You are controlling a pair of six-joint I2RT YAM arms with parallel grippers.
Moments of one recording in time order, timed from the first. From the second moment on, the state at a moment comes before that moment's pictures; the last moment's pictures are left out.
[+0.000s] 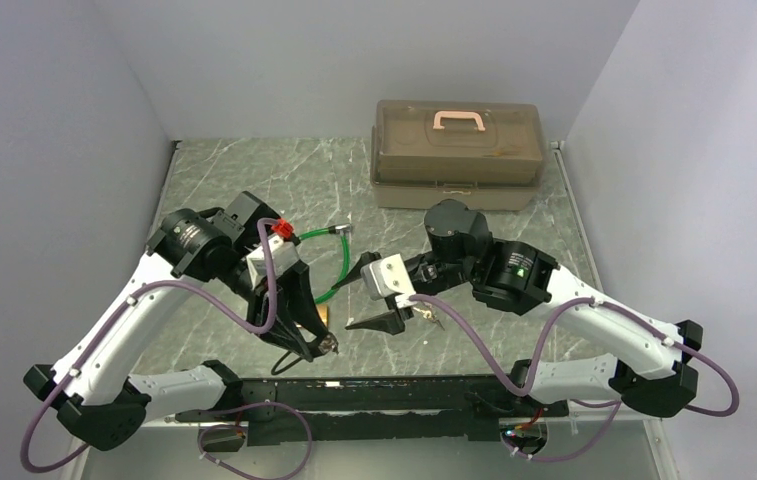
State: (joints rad) left arm -0.65 1.15 1.48 -1.58 1.49 0.92; right arm 1.10 1.16 1.35 -0.50 -0.73 -0.62
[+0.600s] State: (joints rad) left arm -0.62 1.14 1.36 -1.37 1.45 0.72; right arm 1.14 1.20 1.53 -0.65 -0.79 -0.63
